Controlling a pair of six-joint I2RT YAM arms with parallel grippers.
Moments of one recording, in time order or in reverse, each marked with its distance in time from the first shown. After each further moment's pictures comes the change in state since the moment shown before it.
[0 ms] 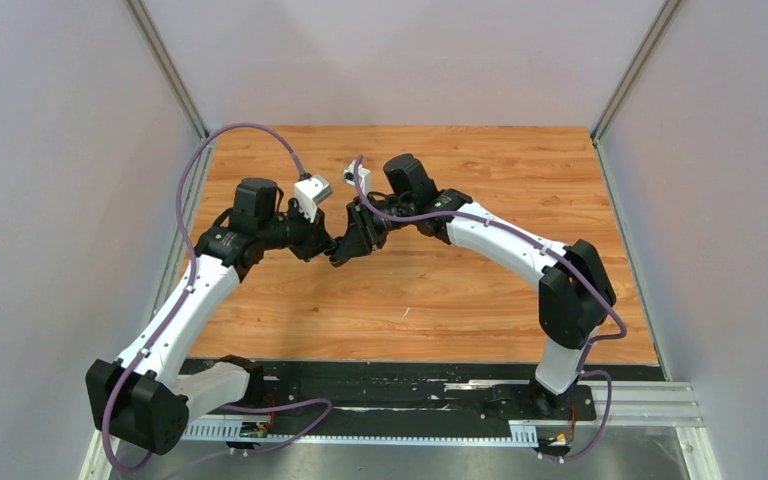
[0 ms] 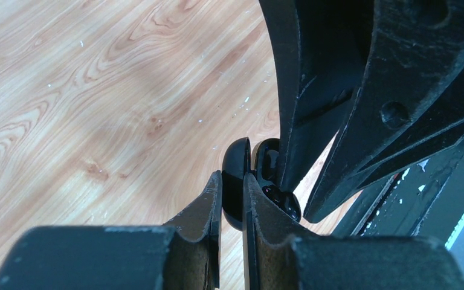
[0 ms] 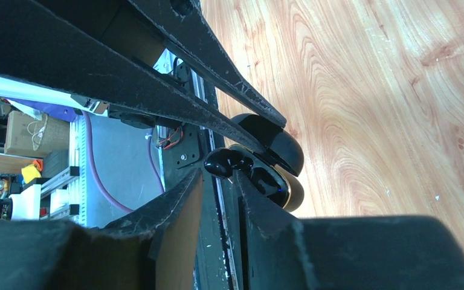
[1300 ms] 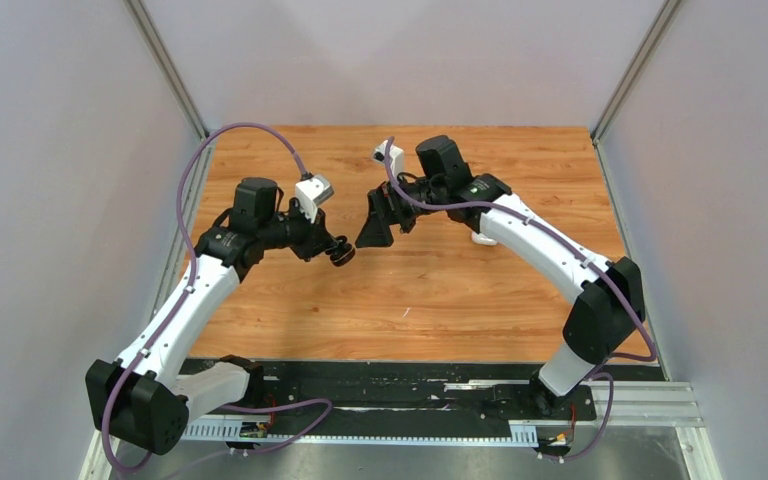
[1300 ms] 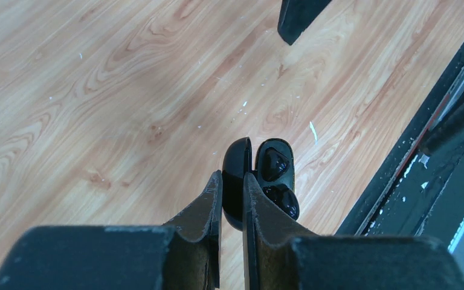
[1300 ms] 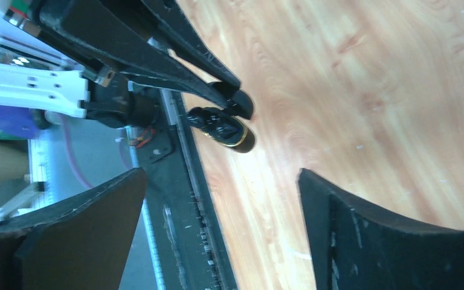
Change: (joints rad) left arm -0.002 0.000 0.000 0.013 0.018 0.021; right arm -0.079 -0.127 0.039 -0.224 0.073 -0.095
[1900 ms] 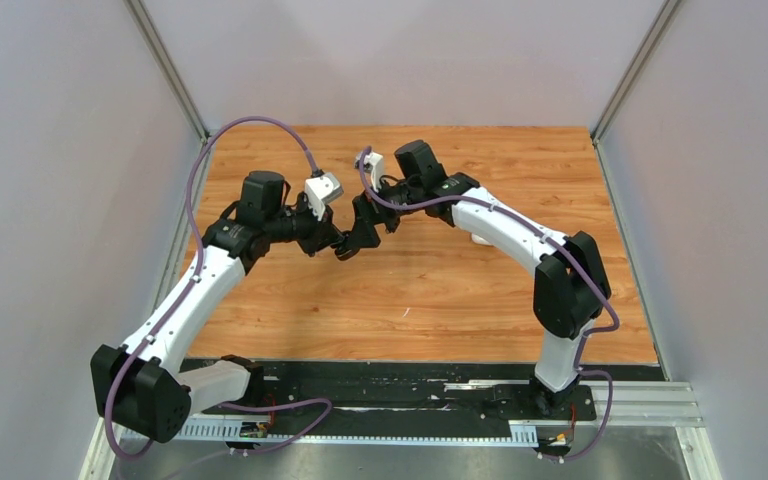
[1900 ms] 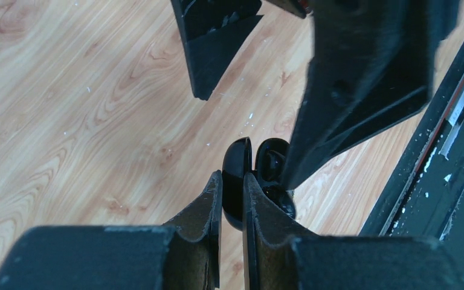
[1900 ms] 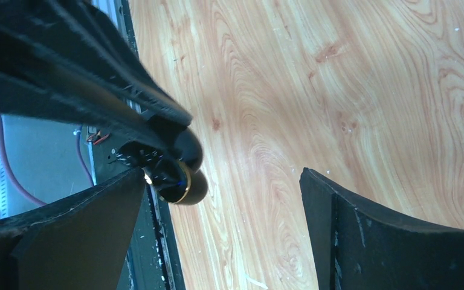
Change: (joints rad) left arm -0.022 0.059 0.037 0.029 0.027 0.109; right arm -0.003 0.165 0.050 0.068 -0.001 -0.146
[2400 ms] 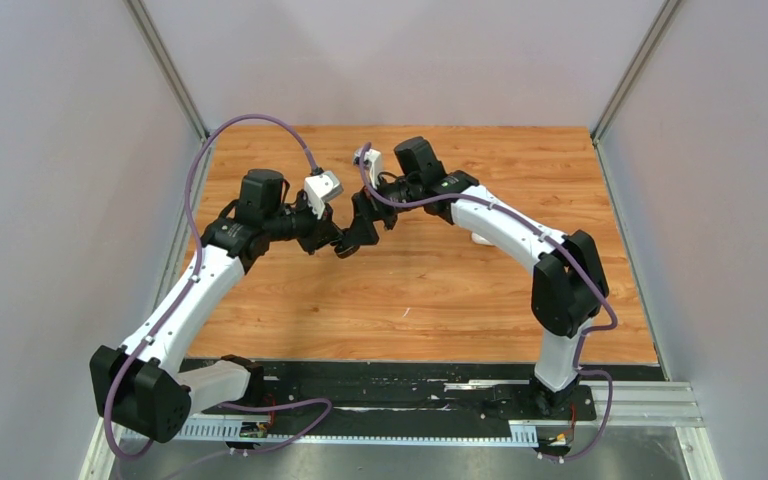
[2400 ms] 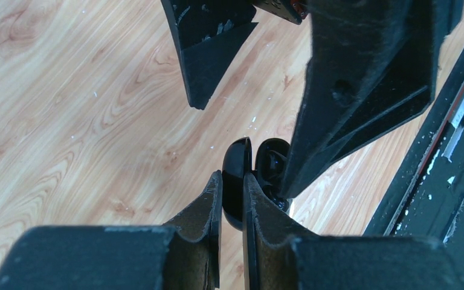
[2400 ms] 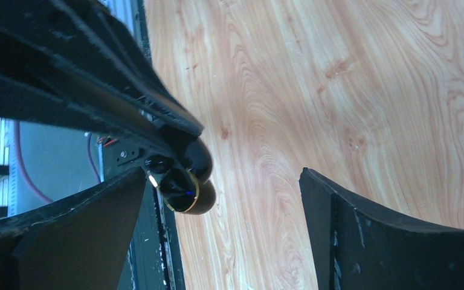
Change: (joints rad) left arm 0.000 0.000 0.016 -0.002 -0.004 0.009; right arm -0.003 0.031 0.032 0.027 -0.031 0.019
